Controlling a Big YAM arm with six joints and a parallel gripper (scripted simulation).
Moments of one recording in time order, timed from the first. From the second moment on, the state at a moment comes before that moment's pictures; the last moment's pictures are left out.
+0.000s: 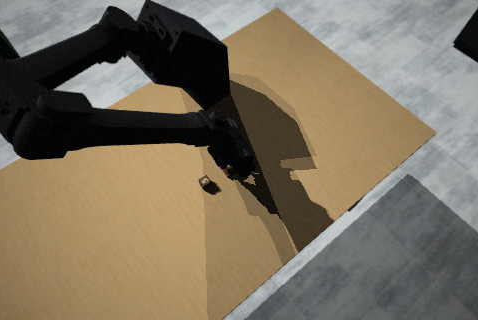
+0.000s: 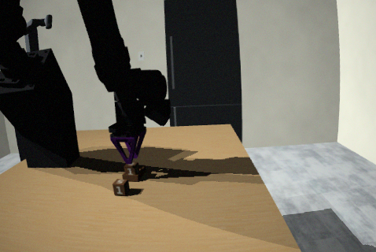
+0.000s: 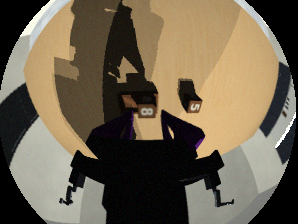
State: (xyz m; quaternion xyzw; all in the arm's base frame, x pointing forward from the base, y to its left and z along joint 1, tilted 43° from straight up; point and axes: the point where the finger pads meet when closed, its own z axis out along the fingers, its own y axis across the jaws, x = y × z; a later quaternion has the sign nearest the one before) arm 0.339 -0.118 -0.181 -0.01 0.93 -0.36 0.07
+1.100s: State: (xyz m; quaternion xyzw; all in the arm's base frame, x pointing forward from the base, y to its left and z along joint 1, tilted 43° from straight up) arm 0.339 -0.118 -0.181 -0.01 0.93 -0.36 0.07
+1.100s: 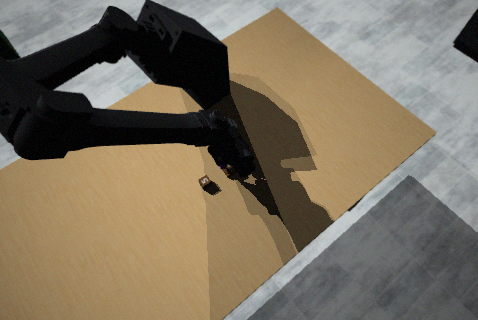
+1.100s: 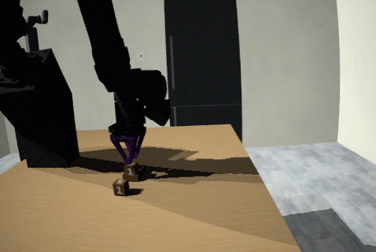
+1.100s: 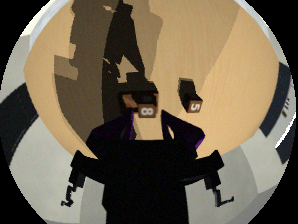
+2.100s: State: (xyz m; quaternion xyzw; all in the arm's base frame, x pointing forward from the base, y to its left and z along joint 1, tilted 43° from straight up) arm 0.336 -0.120 -0.185 -0.01 0.93 -0.36 0.06
